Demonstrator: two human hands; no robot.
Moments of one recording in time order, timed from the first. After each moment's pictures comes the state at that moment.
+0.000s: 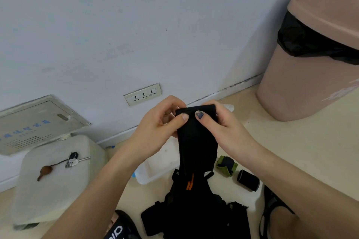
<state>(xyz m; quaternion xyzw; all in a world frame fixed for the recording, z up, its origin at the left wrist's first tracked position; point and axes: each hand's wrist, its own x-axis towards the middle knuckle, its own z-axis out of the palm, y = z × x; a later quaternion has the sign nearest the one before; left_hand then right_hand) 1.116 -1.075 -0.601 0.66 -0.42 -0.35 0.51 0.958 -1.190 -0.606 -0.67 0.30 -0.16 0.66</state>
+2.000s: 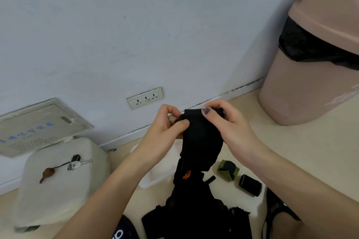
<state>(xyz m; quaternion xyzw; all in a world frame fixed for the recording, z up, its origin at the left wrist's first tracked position) 1.102 -1.077 -0.606 0.63 -0.29 -0.43 0.58 0.963 -1.201 -0.613 -0.61 0.32 -0.23 0.69</state>
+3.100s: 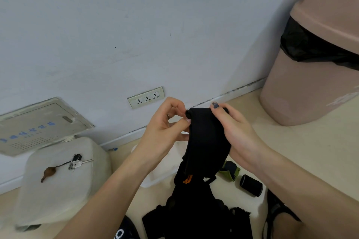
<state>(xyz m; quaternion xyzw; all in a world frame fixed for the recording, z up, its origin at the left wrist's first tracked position) 1.096 -1.078 -0.593 0.63 -0.33 -0.38 0.60 0.961 -1.195 -0.602 -0.49 0.40 -0.18 0.76</state>
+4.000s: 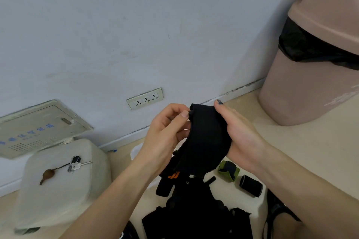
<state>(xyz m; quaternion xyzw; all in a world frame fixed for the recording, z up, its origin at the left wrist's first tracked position) 1.087 -1.084 -0.602 0.55 -0.24 -0.43 0.68 0.958 -1.196 -0.592 -0.38 0.36 -0.14 0.84</state>
